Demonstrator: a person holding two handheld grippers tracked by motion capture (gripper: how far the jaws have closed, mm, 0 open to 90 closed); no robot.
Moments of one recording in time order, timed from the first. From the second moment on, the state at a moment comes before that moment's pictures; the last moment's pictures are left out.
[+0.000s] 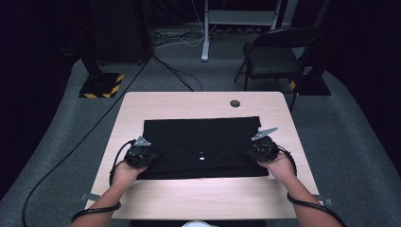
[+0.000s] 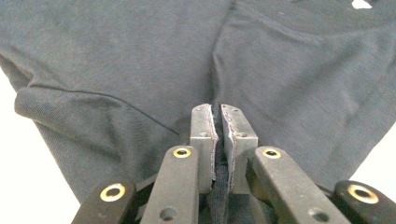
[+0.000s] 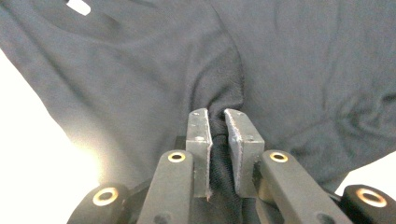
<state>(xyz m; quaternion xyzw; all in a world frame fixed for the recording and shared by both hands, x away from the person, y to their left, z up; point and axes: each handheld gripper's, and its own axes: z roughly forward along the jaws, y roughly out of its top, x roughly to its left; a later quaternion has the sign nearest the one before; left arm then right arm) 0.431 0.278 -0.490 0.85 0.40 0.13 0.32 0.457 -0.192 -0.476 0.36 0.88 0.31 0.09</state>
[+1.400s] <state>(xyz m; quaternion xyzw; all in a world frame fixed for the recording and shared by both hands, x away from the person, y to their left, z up) 0.420 0.289 -0.501 0.85 0.42 0.12 0.31 0.430 -0.199 -0.495 0.36 0.89 0.29 0.04</state>
